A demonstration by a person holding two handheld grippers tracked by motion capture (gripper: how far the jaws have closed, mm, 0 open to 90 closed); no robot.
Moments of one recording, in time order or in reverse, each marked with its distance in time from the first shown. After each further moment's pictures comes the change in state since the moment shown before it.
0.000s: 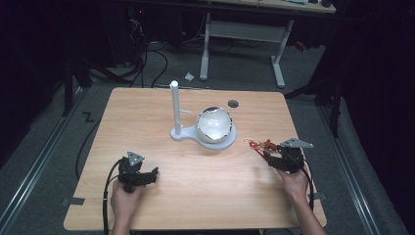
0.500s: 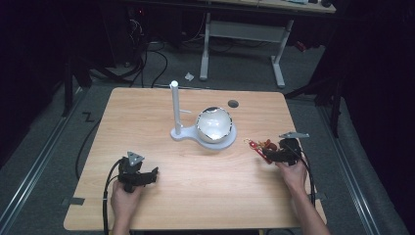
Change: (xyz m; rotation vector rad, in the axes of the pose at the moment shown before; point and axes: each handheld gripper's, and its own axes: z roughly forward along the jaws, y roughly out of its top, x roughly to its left) left arm 0.000 0.000 0.000 0.001 0.000 -0.002; right arm -0.026 0.007 0.037 0.086 0.019 0.051
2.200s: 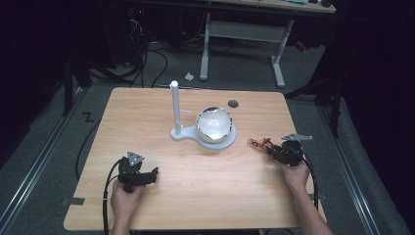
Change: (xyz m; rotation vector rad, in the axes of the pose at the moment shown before) left arm 0.000 0.000 0.000 0.000 0.000 -0.001; right arm -0.009 -0.009 -0.004 -0.023 0.071 0.001
